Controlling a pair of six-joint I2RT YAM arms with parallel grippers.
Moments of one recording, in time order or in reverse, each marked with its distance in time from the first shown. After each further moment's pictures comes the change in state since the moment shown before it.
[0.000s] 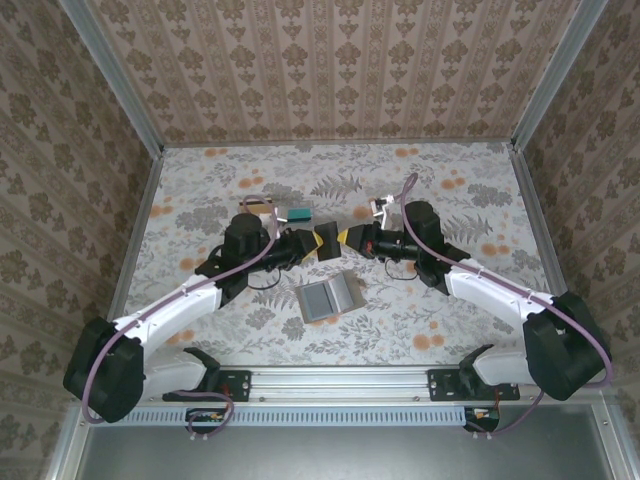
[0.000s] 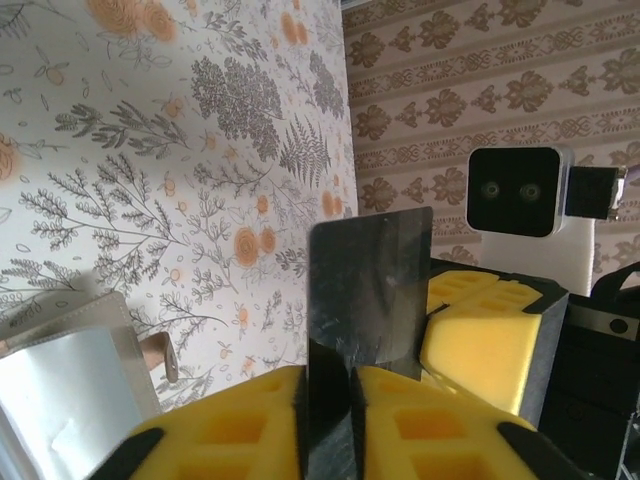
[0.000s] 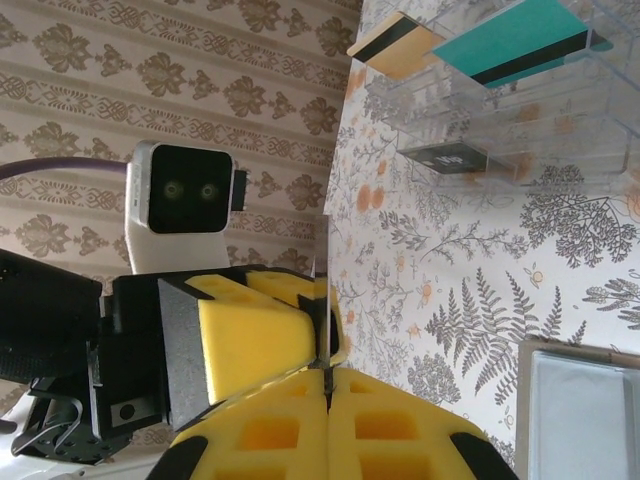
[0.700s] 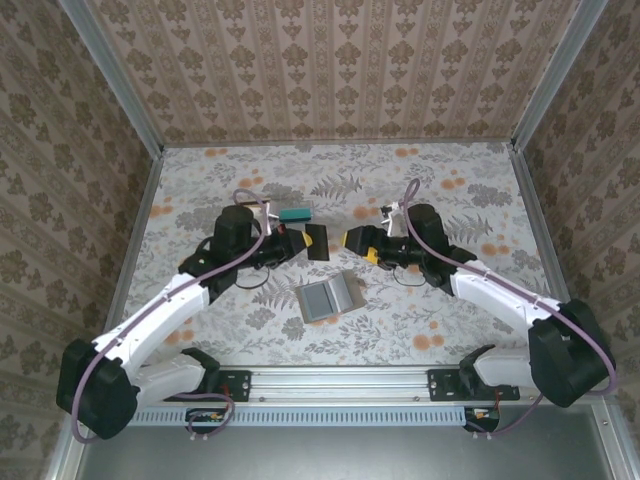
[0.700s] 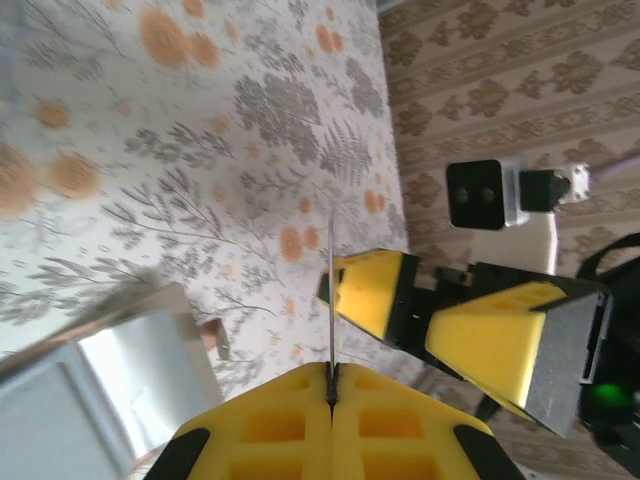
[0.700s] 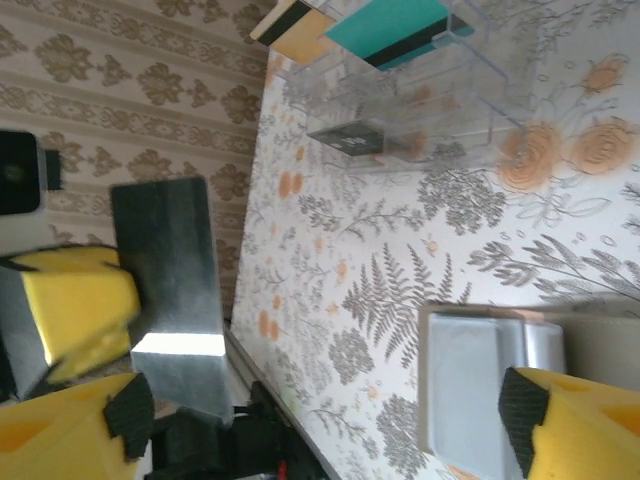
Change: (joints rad) left arm 0.042 -0.092 0.164 -0.410 -0.052 0.233; right arm -0.030 -0.054 -0.003 -0.240 0.048 -0.160
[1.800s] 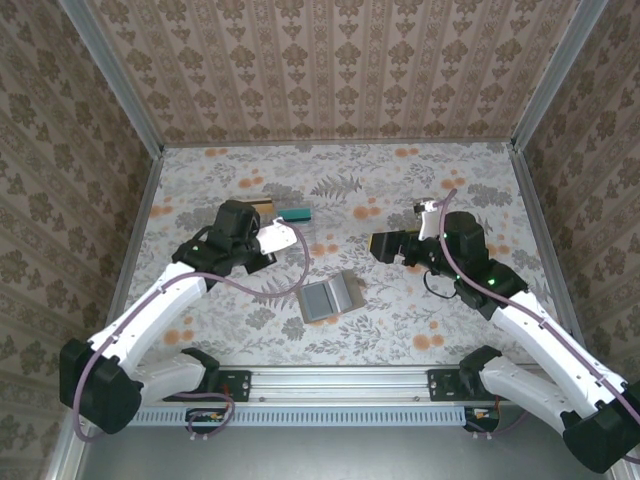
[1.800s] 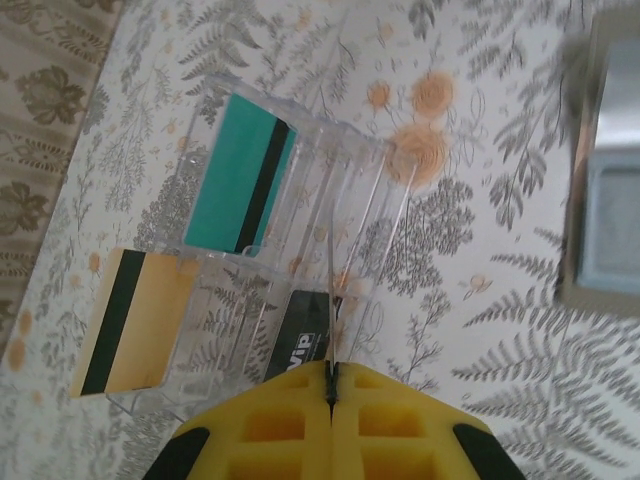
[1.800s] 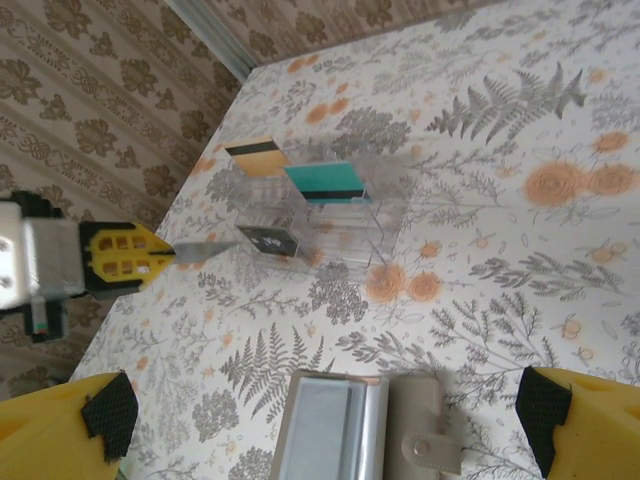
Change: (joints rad) left arm 0.029 0.044 0.092 -0.347 -0.447 1.720; right arm 0.000 -0.377 0.063 -0.351 0.356 -0.381
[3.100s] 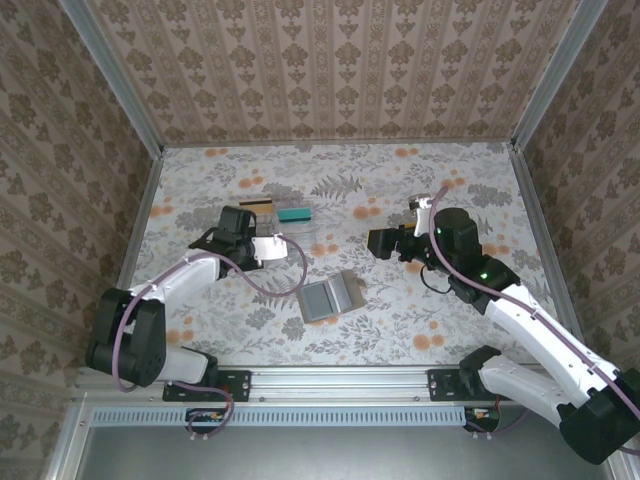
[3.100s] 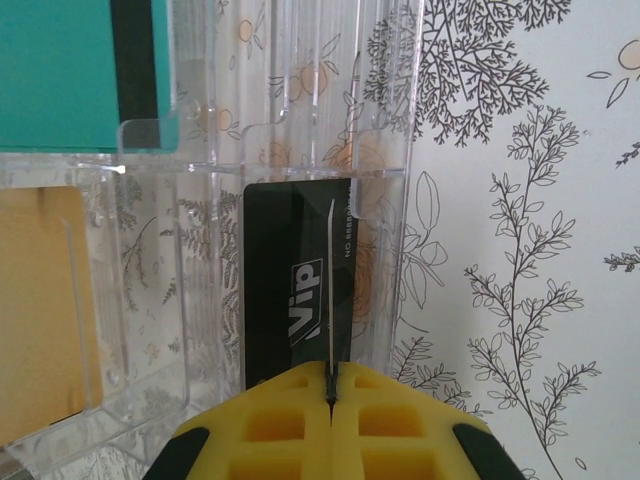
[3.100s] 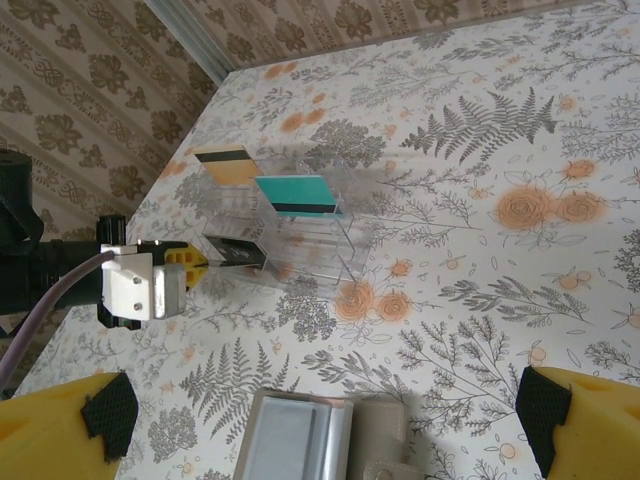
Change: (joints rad) left arm 0.166 0.249 -0.137 0.261 -0.035 0.369; right arm -0.002 0.064 0.000 0.048 0.041 -0.059
